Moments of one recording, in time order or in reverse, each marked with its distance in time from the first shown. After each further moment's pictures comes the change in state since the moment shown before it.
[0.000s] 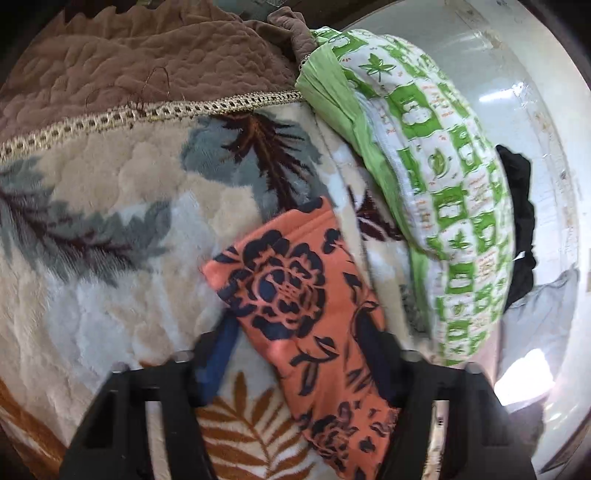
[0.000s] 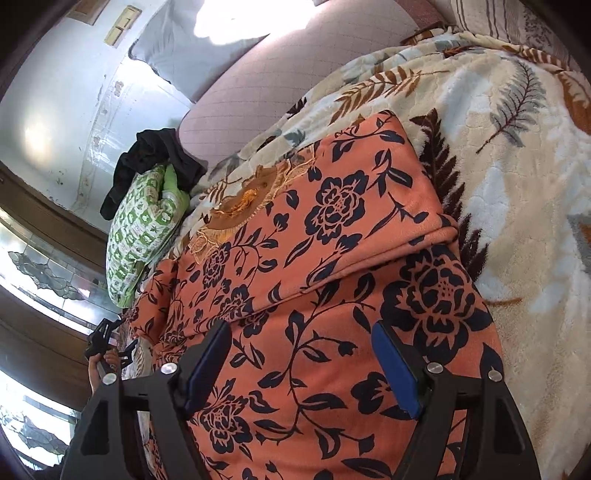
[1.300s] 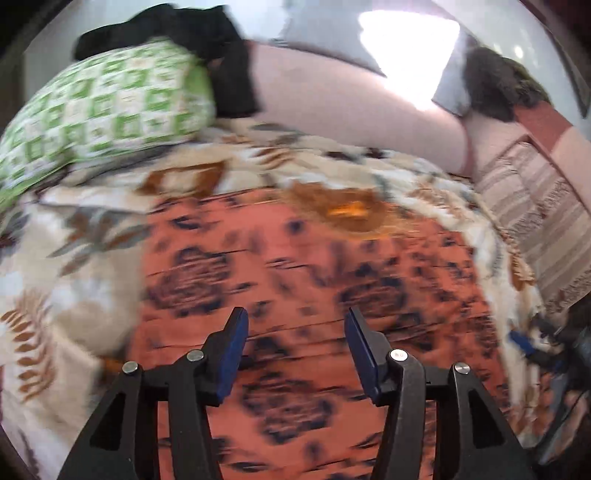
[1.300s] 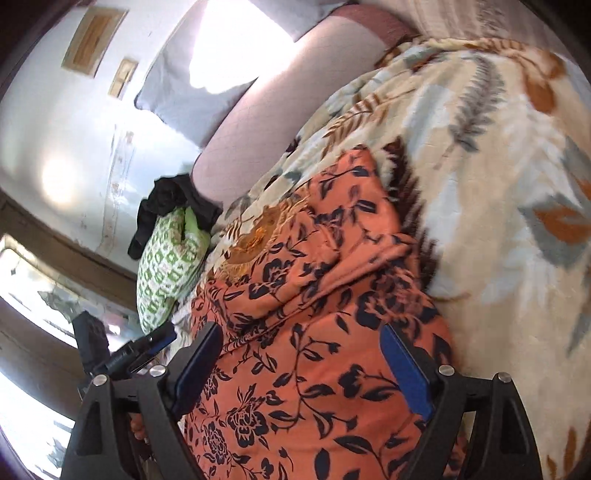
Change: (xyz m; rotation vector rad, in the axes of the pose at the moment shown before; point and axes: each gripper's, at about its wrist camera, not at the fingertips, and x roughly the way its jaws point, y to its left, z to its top) left arm -0.044 -0.180 -0.316 1.076 0.198 0.002; right arm -0.042 -0.019 0.015 0.071 -0.094 0.119
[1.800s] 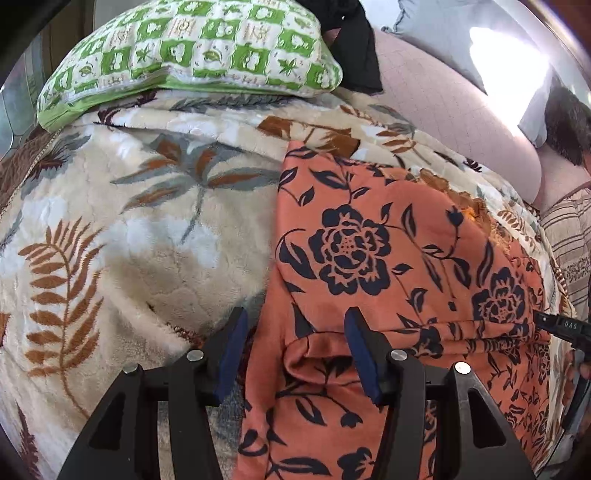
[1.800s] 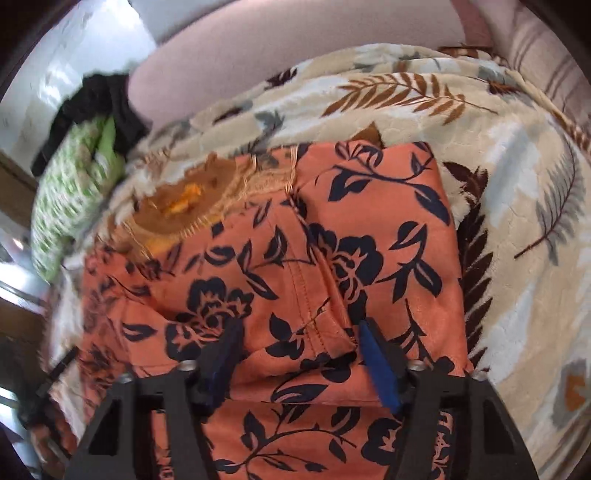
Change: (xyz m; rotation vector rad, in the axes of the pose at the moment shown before) left arm 0.042 0.092 -0.022 -0.195 0.051 0.115; right arm 0.142 0.034 0.051 -0.275 0.296 -0.482
